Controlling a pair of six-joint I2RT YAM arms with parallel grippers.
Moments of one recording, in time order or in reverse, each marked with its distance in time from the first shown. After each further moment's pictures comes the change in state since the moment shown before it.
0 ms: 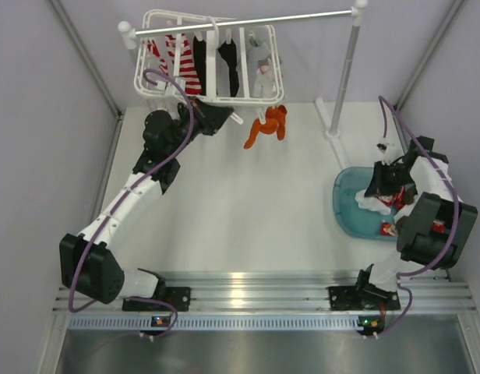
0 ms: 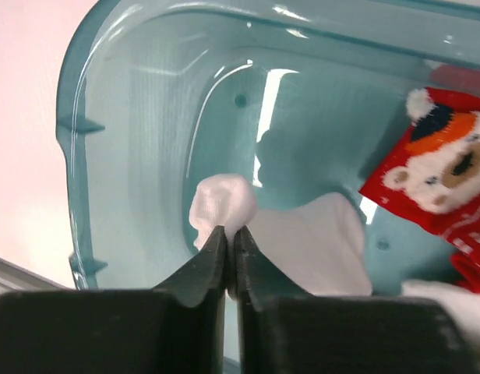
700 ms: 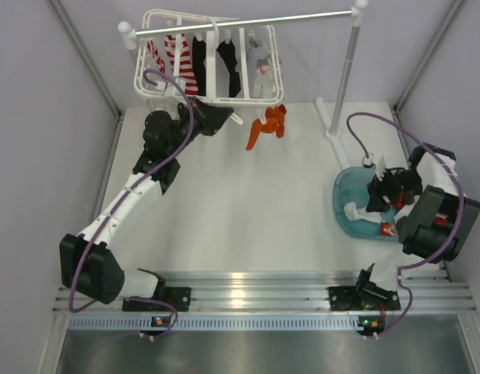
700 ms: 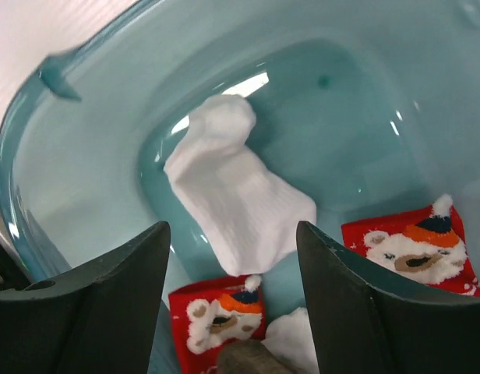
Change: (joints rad) left arm 0.003 0.000 -0.003 -0.001 0.003 0.003; right arm -0.028 0.068 0.064 -0.258 -0.132 -0.876
